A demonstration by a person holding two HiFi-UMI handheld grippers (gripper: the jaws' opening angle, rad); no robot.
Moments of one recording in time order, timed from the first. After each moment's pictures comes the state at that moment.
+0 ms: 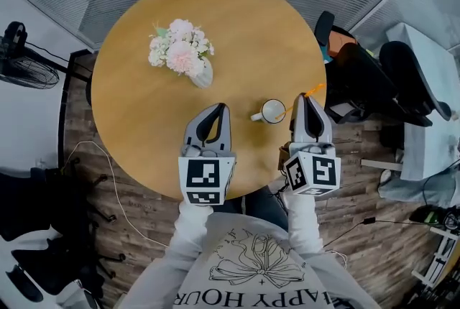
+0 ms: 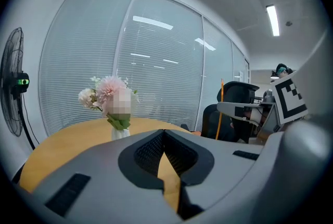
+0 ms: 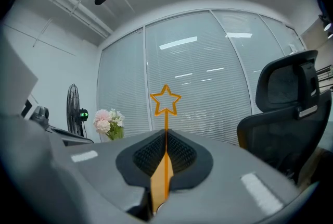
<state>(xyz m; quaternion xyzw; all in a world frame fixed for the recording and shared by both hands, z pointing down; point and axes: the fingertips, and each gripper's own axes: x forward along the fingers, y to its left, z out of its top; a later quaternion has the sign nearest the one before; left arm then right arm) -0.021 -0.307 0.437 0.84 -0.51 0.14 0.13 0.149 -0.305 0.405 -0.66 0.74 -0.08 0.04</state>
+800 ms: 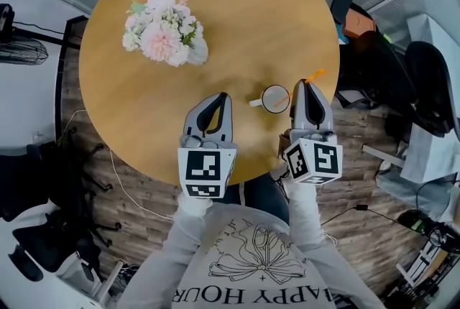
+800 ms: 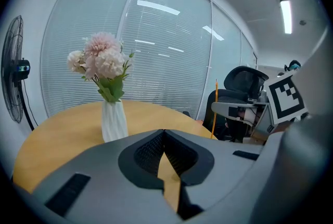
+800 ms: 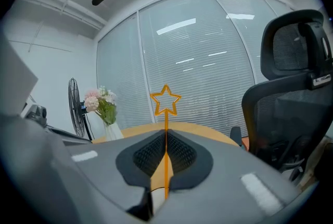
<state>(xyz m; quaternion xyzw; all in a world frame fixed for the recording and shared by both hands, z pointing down) -0.001 -0.323 0.508 0.82 -0.51 0.18 0.19 0.162 -0.344 0.487 -0.64 0.76 -0.15 0.00</state>
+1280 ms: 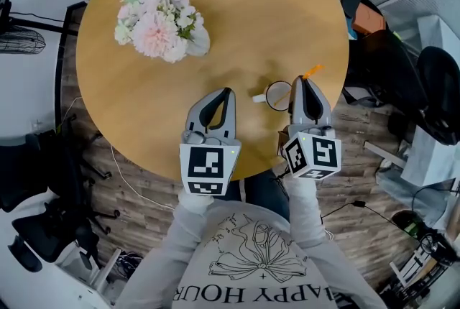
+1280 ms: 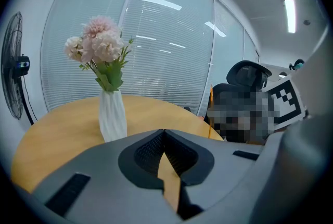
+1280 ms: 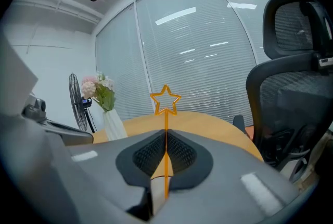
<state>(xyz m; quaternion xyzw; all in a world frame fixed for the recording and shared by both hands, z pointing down) 0.002 -0.326 0.533 0.81 -0.51 0.20 0.20 0.155 -0.352 0.532 -0.62 0.76 -0.19 -0.03</state>
